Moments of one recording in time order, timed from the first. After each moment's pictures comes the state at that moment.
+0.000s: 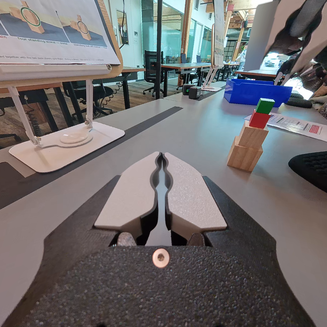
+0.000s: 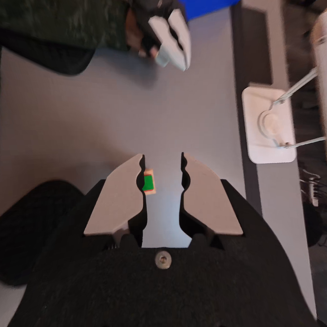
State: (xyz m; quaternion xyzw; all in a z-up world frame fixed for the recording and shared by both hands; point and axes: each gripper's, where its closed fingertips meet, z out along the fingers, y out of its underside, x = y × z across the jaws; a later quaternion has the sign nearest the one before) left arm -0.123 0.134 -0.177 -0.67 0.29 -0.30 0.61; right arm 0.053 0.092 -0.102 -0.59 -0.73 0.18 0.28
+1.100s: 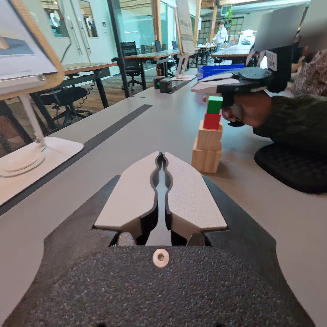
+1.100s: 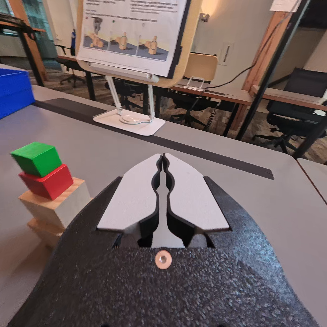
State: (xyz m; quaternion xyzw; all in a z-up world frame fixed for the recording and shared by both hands) left arm -0.042 0.094 -0.169 -0.65 0.37 -0.30 0.59; right arm 0.165 0.166 -0.155 -0.70 -0.23 0.13 0.66
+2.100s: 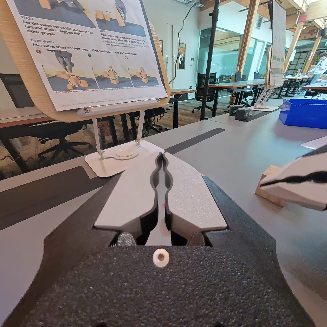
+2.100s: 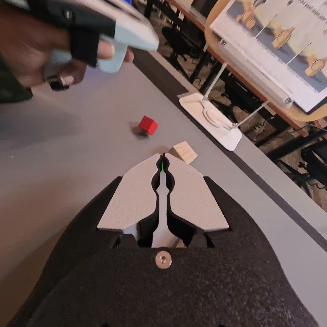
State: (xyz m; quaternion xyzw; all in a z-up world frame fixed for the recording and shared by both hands) left arm -0.150 0.134 -0.134 -0.67 0.20 -0.18 0.69; right arm -0.043 0.081 -0.189 -0.69 -0.46 0.06 0.56
